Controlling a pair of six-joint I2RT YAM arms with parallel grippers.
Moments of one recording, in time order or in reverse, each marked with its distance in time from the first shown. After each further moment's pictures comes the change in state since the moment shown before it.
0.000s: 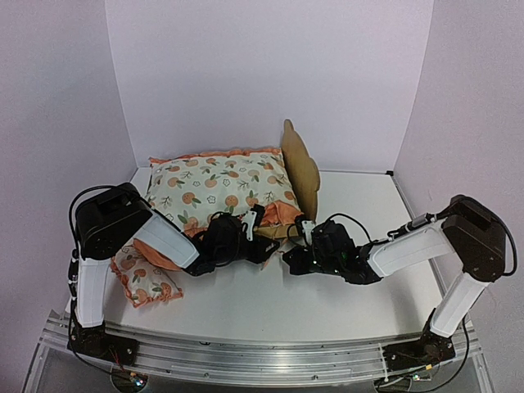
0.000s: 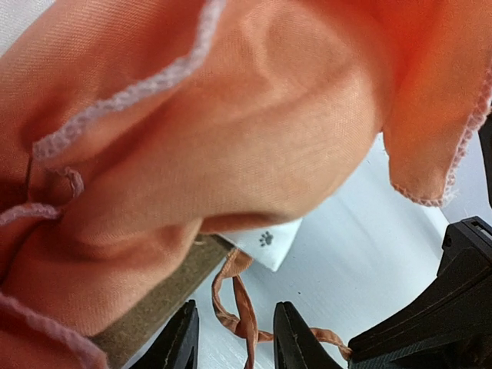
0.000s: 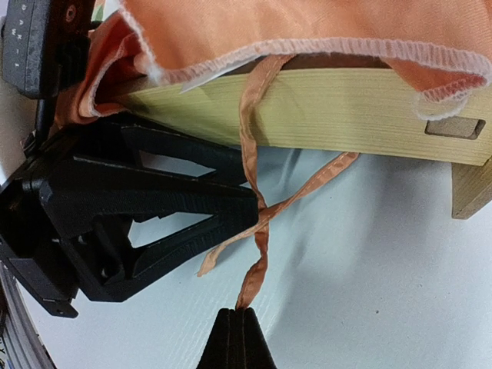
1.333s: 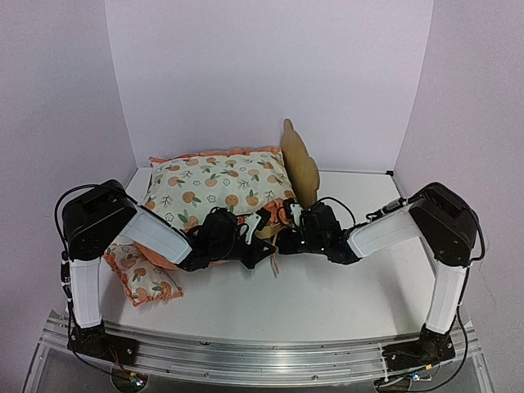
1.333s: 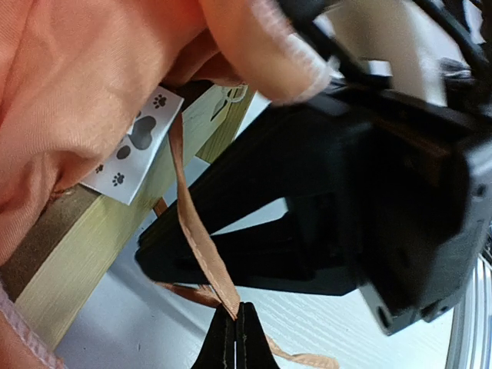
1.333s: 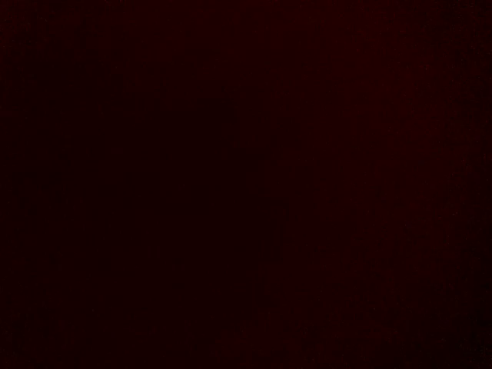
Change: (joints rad) left arm 0.007 -0.092 -0.027 -0.138 0.161 0.239; right arm -0.111 0.217 0.230 0.048 -0.138 -0.067
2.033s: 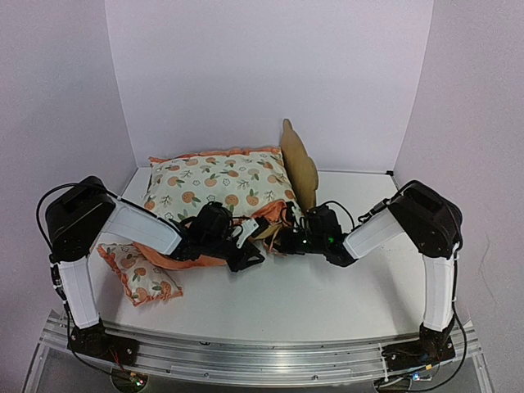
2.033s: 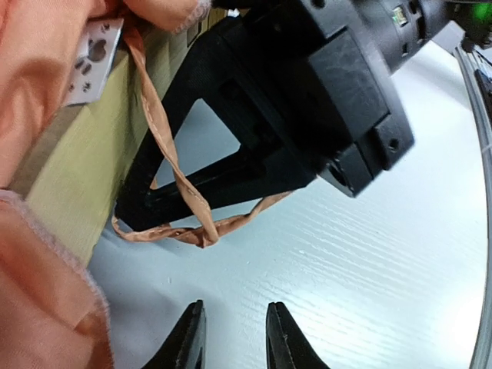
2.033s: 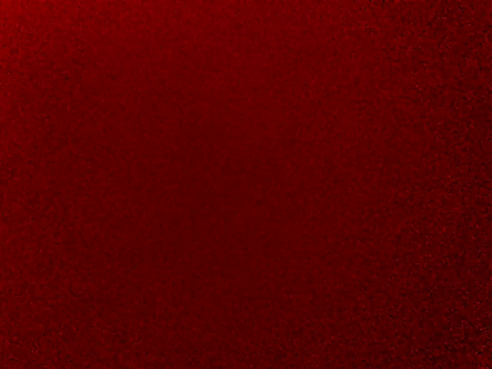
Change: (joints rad) left arm 0.043 -0.110 0.001 -0.321 0.047 0.322; right arm -0.070 0.143 0.007 0.234 -0.266 0.154
